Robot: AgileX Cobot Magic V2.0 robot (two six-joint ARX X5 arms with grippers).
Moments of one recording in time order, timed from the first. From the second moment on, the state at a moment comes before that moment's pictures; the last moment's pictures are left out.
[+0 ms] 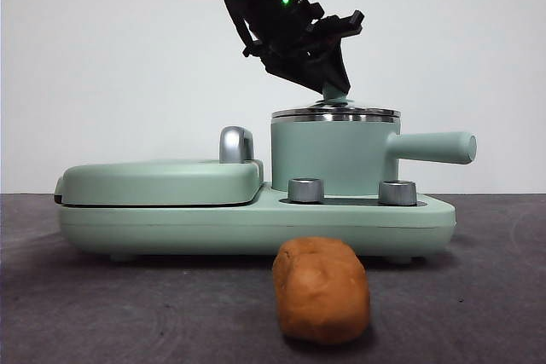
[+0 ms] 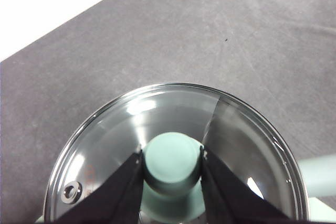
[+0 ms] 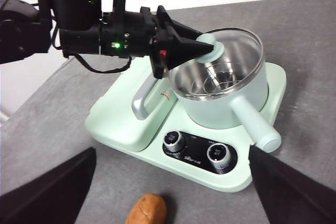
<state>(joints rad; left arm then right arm) -0.67 1.95 1.68 -0.23 0.11 0.17 0.01 0.64 0.93 -0.72 -0.64 0.17</state>
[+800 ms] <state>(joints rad) -0.54 1.55 1.68 -0.61 0.12 0.17 0.56 0.95 0.94 -0.79 -0.27 0.36</state>
